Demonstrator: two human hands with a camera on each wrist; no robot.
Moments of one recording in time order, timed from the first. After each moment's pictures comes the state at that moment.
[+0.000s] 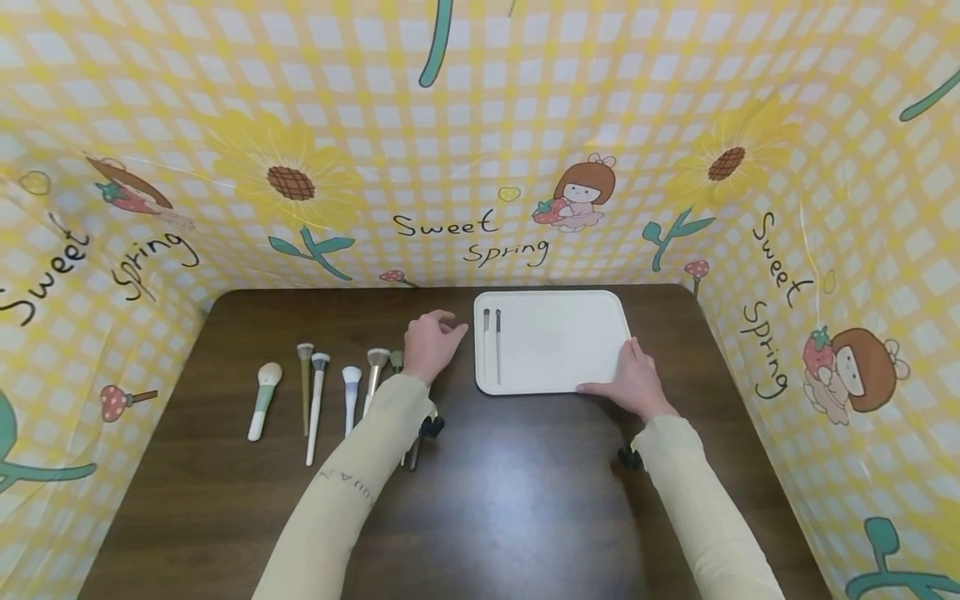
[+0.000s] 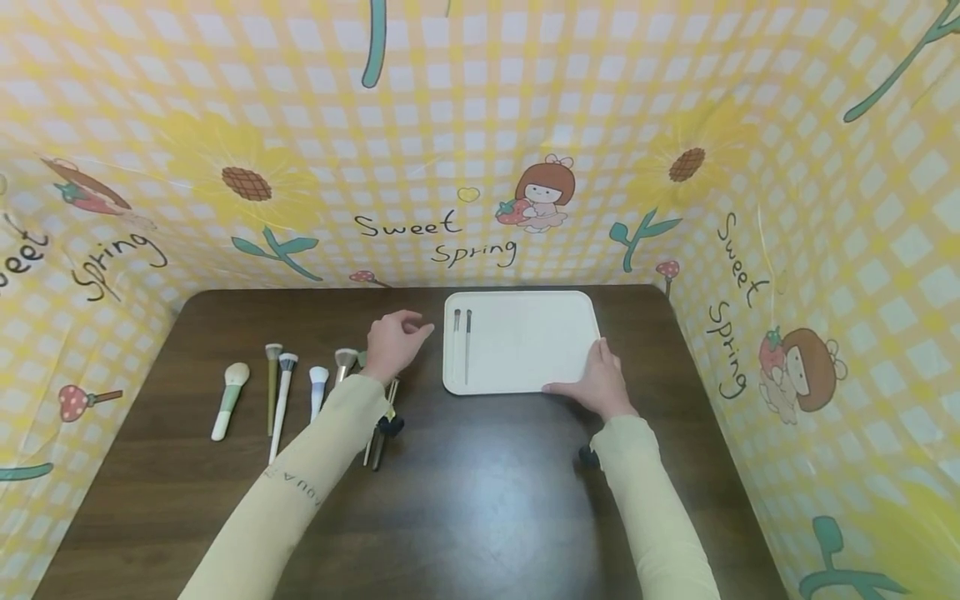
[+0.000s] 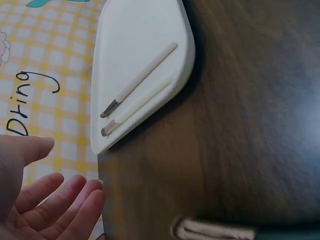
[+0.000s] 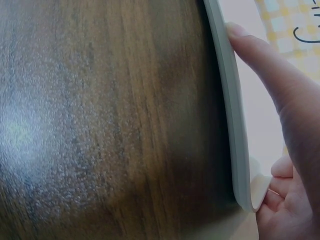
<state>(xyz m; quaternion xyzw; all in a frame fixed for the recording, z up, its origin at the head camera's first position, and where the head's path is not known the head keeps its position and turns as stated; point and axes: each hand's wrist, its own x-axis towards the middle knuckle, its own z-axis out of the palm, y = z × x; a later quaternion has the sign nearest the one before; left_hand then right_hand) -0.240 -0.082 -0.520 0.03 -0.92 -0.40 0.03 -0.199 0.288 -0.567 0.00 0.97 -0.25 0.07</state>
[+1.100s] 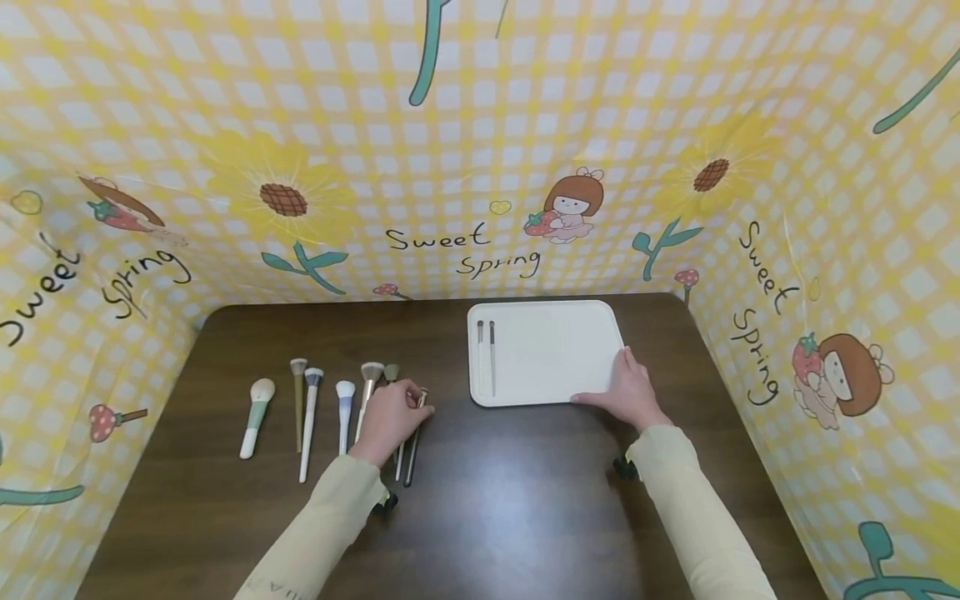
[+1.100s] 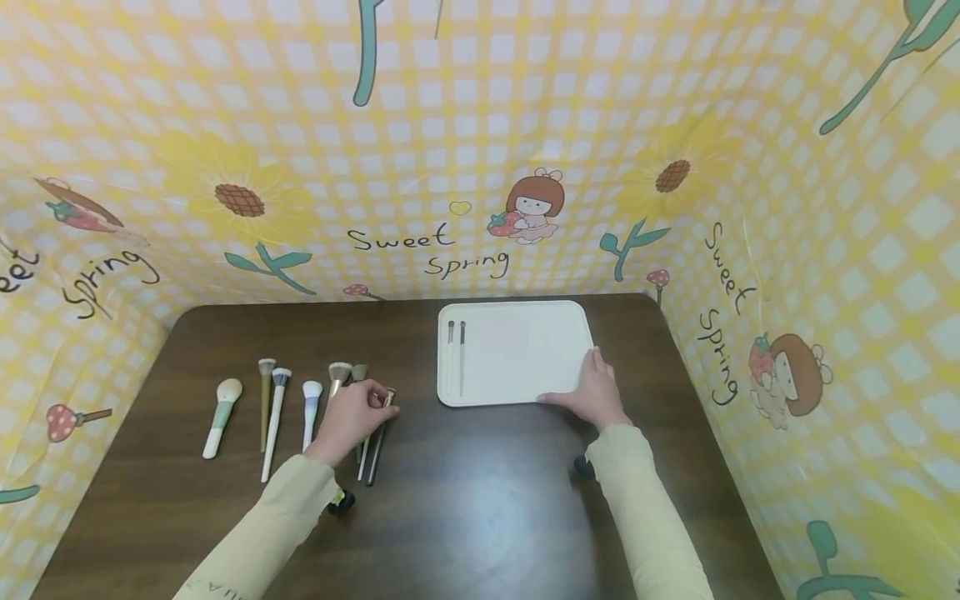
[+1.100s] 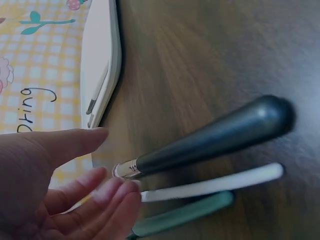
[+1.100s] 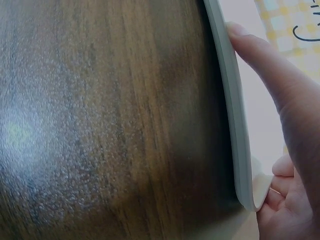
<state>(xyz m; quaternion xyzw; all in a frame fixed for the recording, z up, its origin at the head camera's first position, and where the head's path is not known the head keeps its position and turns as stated) -0.159 -0.130 -0.538 -0.01 -0.95 -0.31 -0.04 -0.199 0.290 -0.574 0.00 0.96 -0.26 0.06</state>
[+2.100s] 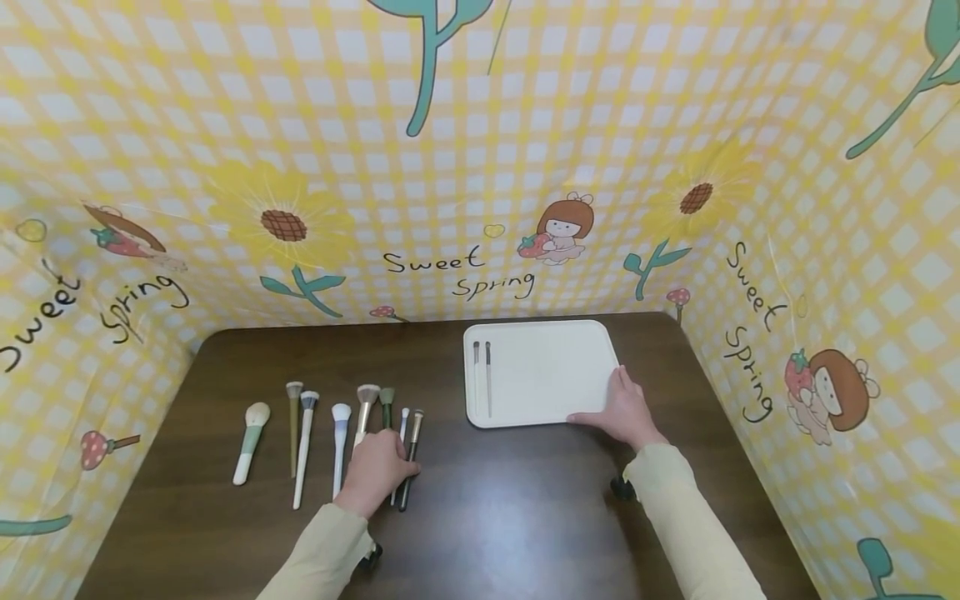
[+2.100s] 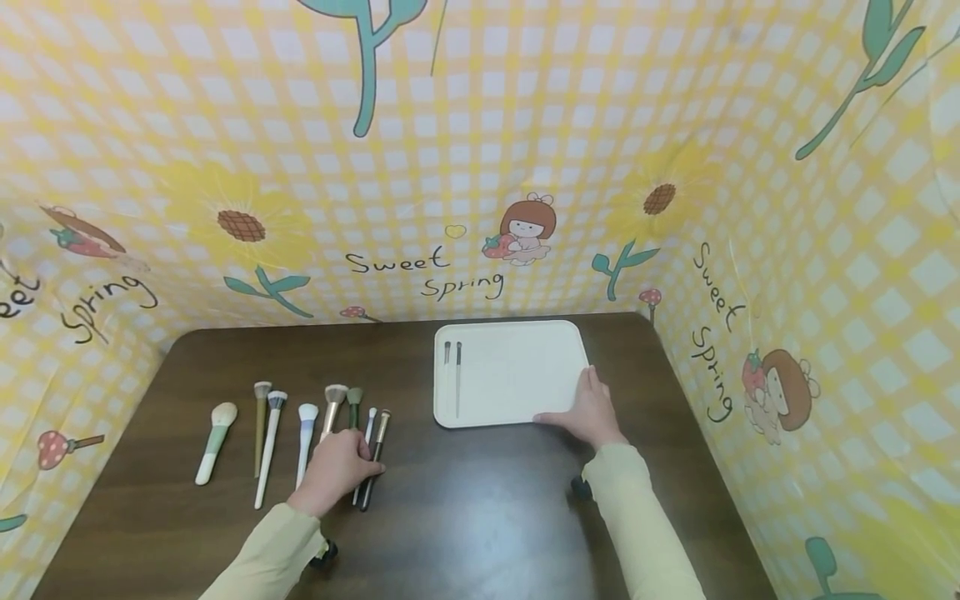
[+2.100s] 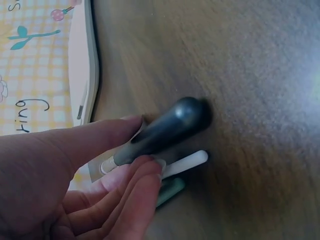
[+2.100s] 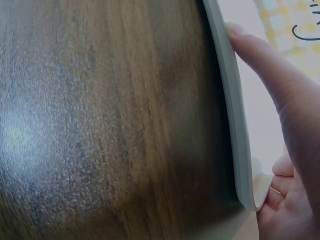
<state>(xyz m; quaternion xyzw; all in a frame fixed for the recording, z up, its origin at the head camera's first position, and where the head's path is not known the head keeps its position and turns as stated) -0.124 -0.142 -0.553 -0.02 -0.96 -0.27 -0.07 -0.195 0.287 -0.575 0.00 0.96 -0.26 0.05</state>
